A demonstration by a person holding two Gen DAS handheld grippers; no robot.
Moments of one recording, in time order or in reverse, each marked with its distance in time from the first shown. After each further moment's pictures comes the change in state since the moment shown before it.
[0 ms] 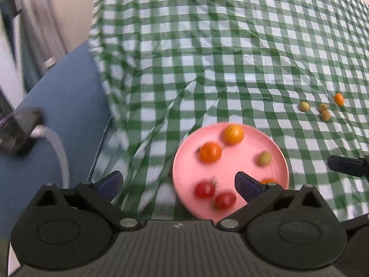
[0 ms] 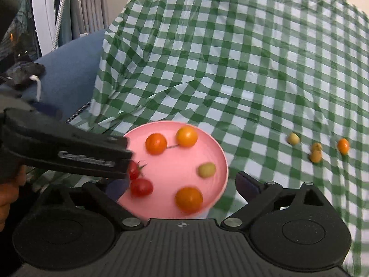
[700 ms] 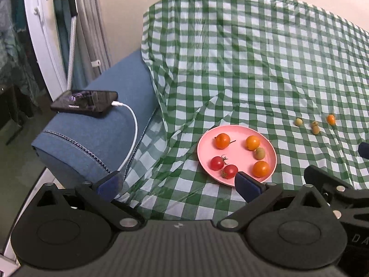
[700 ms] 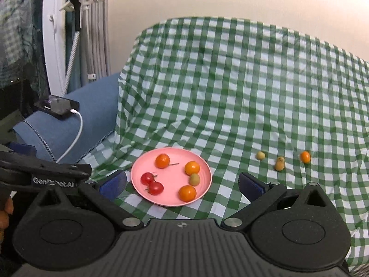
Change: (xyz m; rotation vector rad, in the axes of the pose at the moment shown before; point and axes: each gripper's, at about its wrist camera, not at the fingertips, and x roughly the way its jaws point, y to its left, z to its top) left arm -0.134 0.015 -0.067 -0.111 -0.127 0.087; right arm -0.138 0.018 -0.036 0.009 -0.230 -0.048
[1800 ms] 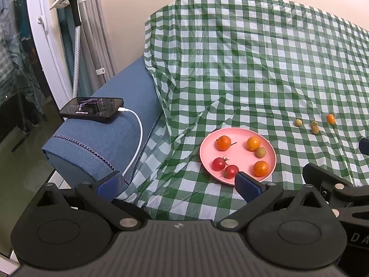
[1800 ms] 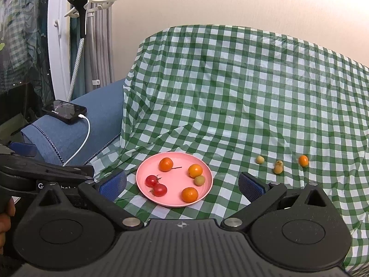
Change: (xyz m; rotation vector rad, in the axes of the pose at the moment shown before) left arm -0.016 0.002 -0.005 0.021 -0.020 0.016; right arm -0.016 0.003 -0.002 0.006 -0.011 0.002
